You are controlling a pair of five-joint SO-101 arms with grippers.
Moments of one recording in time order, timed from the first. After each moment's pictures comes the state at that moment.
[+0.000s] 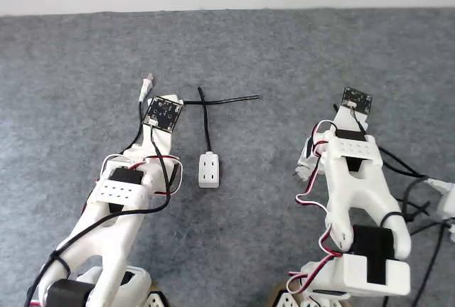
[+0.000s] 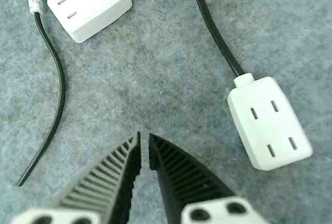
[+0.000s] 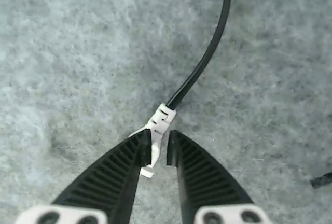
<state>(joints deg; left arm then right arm) 4.6 -22.8 62.1 33.4 -5.6 4.9 -2.0 37.7 48.9 -16.4</state>
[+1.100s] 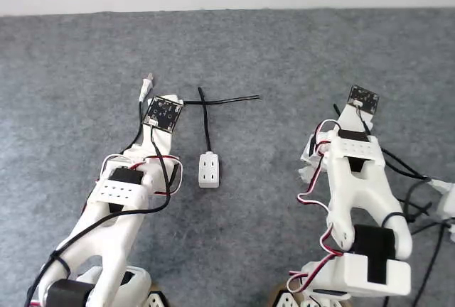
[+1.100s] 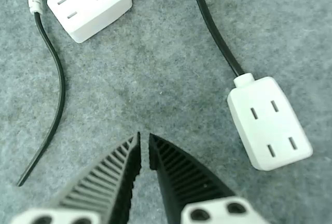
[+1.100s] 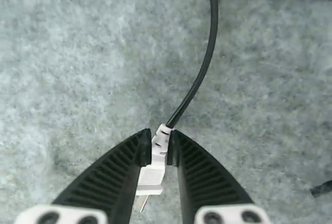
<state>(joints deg) 4.6 -22.8 62.1 33.4 -5.6 6.0 -0.9 37.7 45.4 -18.4</state>
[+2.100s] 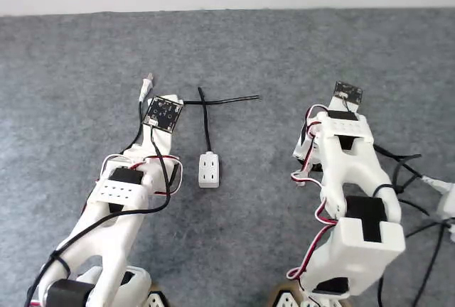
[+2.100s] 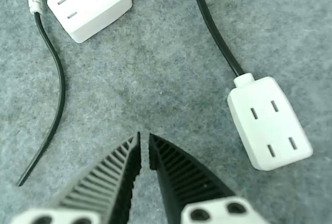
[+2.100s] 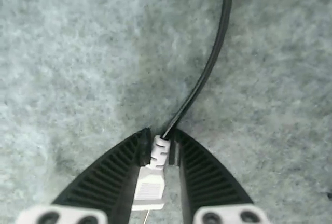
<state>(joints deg) 4.6 -22.8 62.1 33.4 -5.6 2.8 11.9 22.9 57.1 -18.4</state>
